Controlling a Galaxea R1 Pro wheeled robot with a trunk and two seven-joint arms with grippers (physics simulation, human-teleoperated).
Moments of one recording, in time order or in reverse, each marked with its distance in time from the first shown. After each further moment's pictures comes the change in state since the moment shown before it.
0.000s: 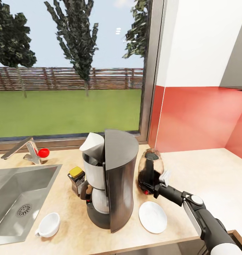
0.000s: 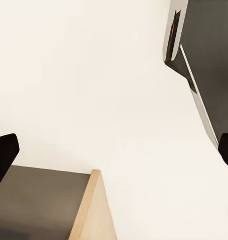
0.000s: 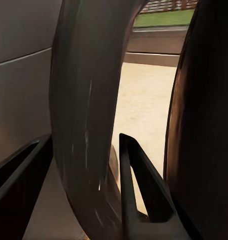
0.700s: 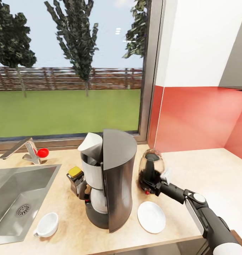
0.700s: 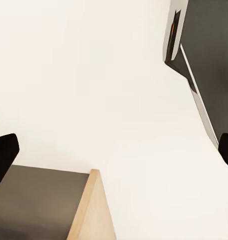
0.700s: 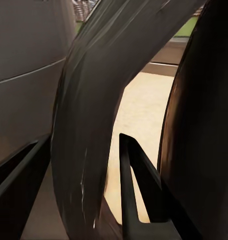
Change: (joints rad) left arm 0.000 0.000 0.000 0.000 0.000 0.001 0.000; right arm 0.000 -0.019 -0.001 -0.044 0.001 0.001 0.002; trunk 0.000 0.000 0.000
